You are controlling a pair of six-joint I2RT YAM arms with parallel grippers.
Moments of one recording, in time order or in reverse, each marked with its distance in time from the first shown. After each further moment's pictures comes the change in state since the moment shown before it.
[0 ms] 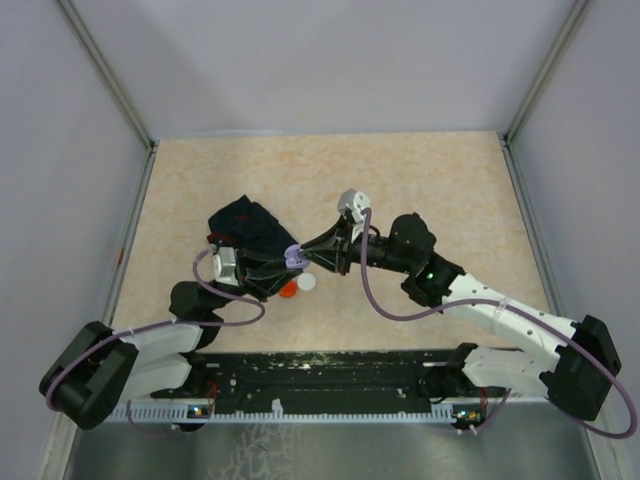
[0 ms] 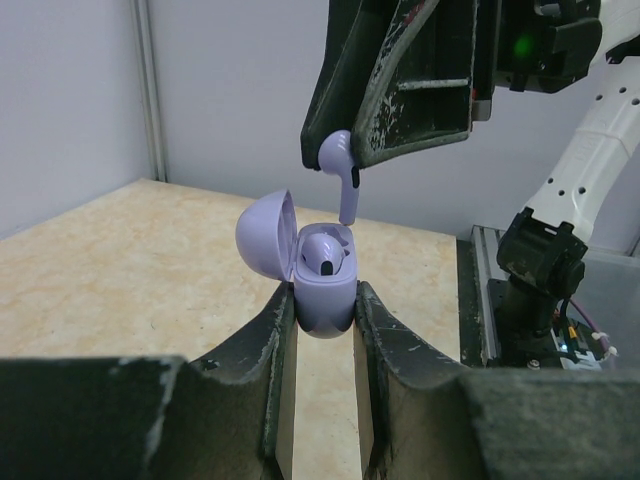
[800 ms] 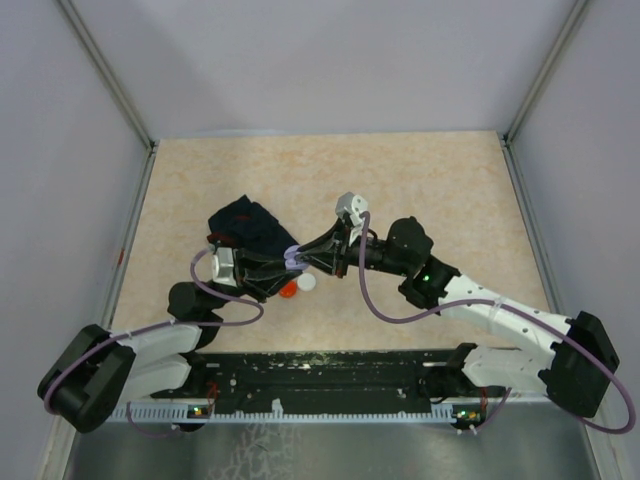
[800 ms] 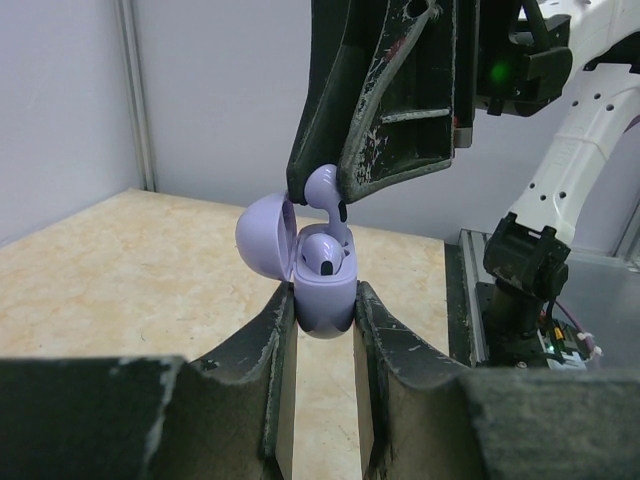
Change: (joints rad) left arm 0.000 -0.025 0.007 0.002 0.023 -0.021; right arm 0.019 0.020 -0.028 0.066 0.003 0.018
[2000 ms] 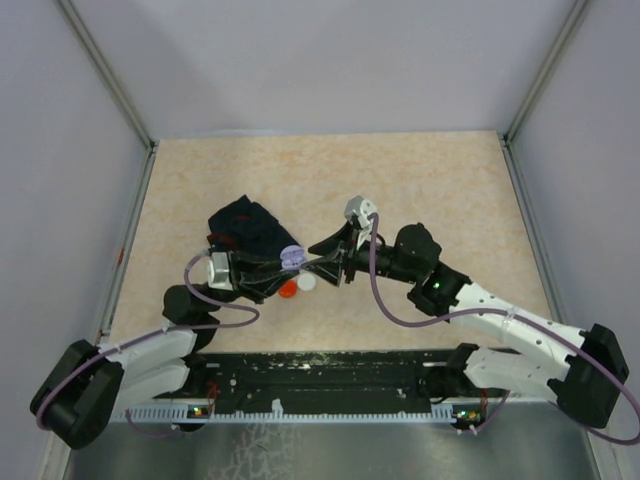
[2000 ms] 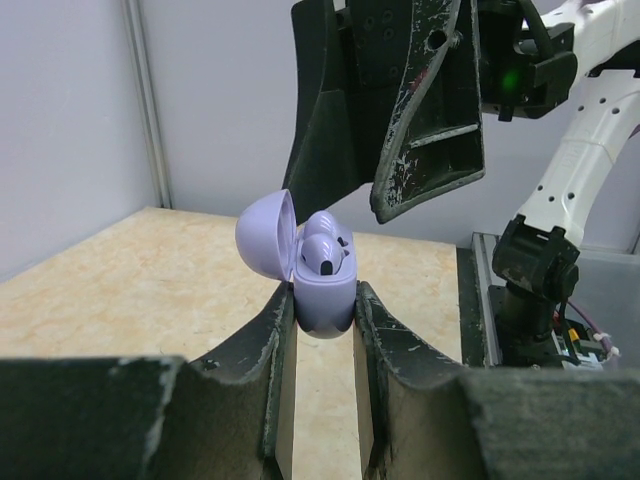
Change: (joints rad) left arm 0.000 -0.082 -0.002 -0.061 -0.007 0.042; right arm 0.006 -0.080 -0.041 -0.063 0.058 0.048
